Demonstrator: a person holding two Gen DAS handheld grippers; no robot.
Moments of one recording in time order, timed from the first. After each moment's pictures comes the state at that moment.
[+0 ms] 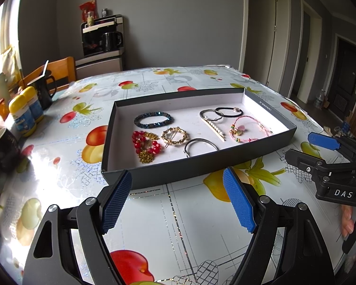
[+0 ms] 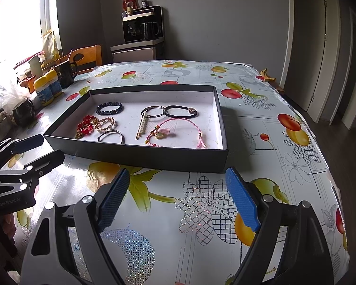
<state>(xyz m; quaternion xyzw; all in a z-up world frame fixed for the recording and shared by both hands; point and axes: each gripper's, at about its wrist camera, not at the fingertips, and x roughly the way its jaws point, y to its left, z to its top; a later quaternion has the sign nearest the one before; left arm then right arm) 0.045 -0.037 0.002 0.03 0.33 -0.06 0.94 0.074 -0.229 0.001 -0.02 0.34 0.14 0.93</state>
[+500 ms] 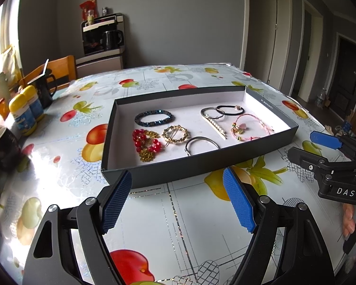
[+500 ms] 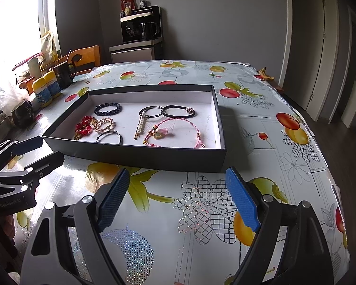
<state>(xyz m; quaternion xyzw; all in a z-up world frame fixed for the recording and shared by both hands) 0.047 -0.036 0.000 0.03 0.34 -0.05 0.94 0.075 -0.231 0.001 -0.02 0.34 0.13 0.93</state>
